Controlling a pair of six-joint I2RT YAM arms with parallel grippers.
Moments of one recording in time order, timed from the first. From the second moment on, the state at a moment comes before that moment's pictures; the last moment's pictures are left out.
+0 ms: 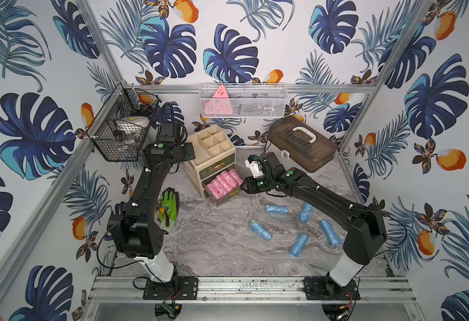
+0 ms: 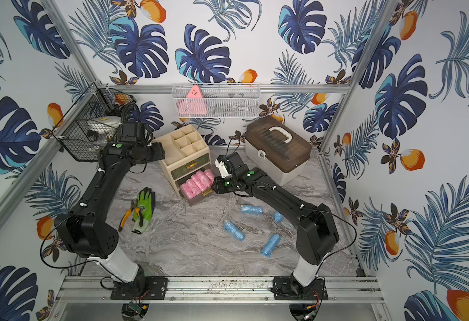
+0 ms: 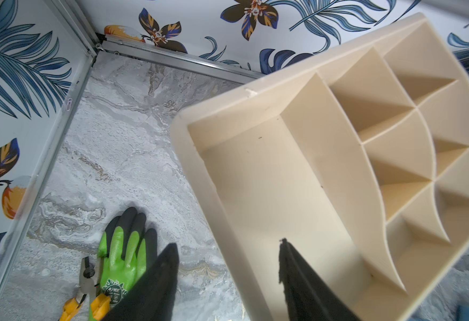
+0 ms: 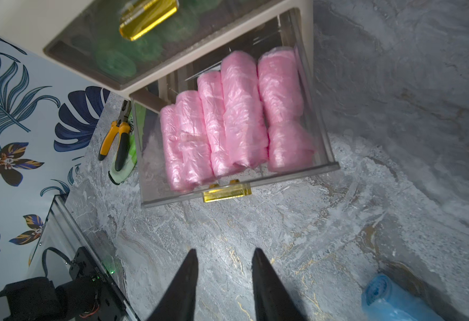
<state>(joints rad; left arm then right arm) 0.00 1.69 1.77 -0.89 -0.03 -0.28 0.69 1.71 1.46 -0.58 -0.23 0.40</state>
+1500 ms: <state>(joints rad) 0.00 1.86 1.92 -0.97 0.01 -0.23 0.65 2.02 1.57 -0.35 -0.34 0.55</state>
